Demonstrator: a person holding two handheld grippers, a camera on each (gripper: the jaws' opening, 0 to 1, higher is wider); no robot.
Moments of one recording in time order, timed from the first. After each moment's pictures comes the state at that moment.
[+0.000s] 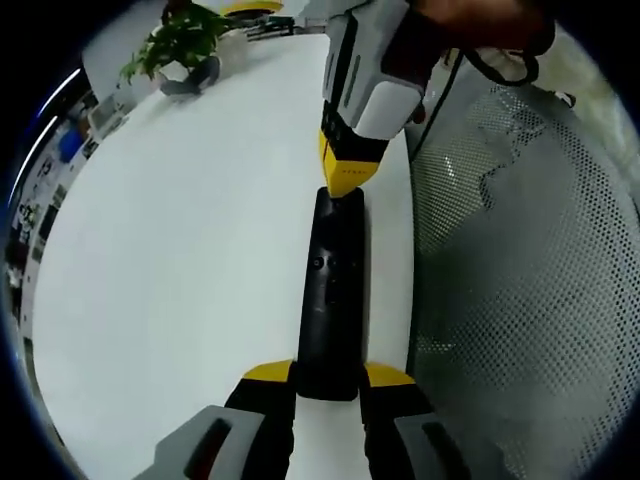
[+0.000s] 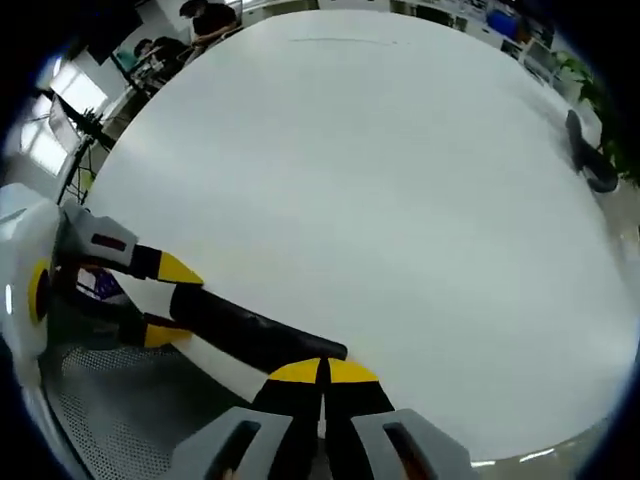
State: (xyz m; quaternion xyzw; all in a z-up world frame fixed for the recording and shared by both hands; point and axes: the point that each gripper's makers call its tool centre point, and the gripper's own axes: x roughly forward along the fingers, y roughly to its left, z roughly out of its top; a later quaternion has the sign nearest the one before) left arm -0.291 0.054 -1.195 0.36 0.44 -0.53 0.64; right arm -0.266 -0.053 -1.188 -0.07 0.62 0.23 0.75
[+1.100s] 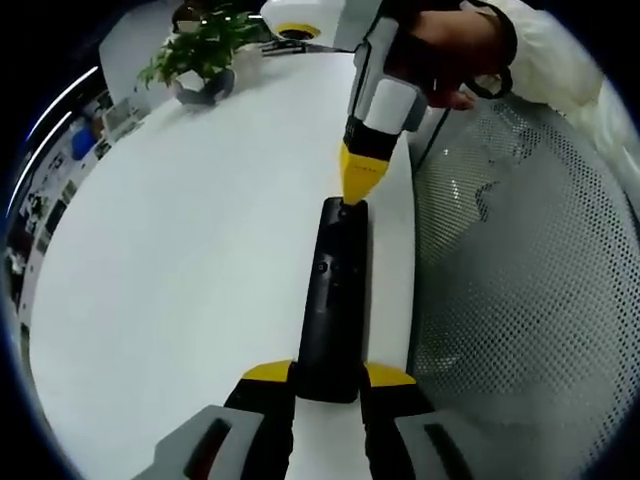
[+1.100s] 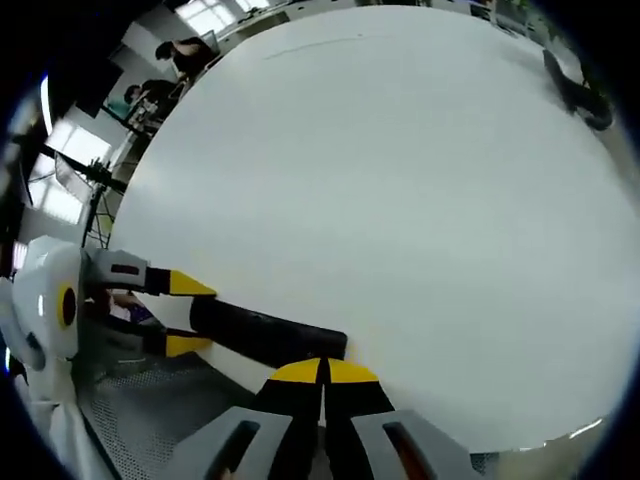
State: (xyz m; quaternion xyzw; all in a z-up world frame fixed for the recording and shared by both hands) left arm -0.291 0.049 -1.197 0.33 0.41 -0.53 0.66; right arm -0.272 -0.058 -1.191 0.03 0.64 0.24 0.73
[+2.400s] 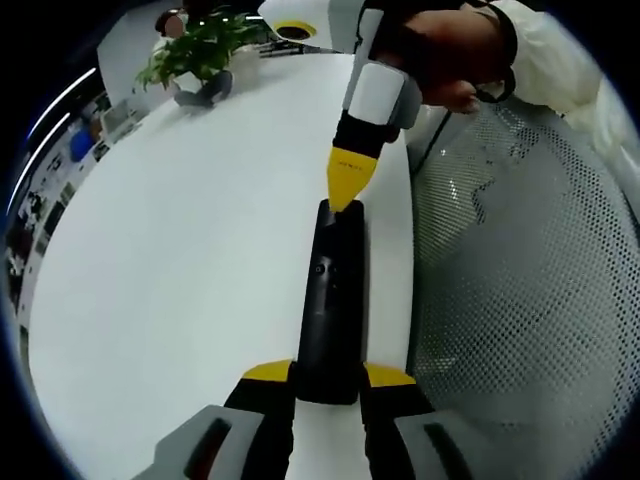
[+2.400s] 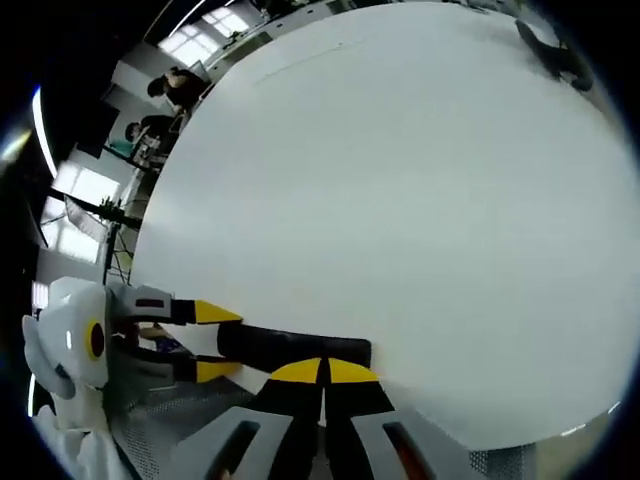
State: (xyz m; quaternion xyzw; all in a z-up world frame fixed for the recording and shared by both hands) left arm -0.291 0.048 -1.196 0.32 0.41 -0.53 0.67; right arm -0.269 -0.042 -1.182 0.13 0.61 0.23 0.74
